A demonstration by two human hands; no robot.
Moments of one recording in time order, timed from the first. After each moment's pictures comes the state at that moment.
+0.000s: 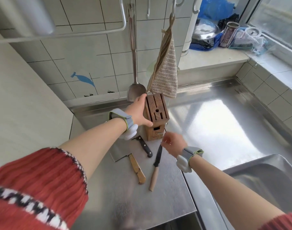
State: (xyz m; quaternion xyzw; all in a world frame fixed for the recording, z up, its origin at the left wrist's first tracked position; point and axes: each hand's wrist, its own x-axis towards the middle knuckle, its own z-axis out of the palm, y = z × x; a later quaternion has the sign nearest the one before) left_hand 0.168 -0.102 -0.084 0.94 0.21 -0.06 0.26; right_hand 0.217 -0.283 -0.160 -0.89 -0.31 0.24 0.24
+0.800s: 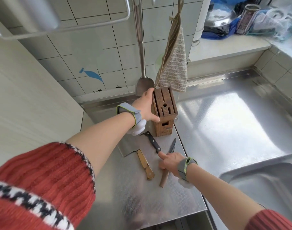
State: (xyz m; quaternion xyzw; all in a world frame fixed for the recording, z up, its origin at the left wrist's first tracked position) left_hand 0.172 -0.100 -0.087 0.95 0.22 -0.07 0.21; right_hand 0.177 -0.285 -0.199 -0.70 -0.63 0.28 -0.19
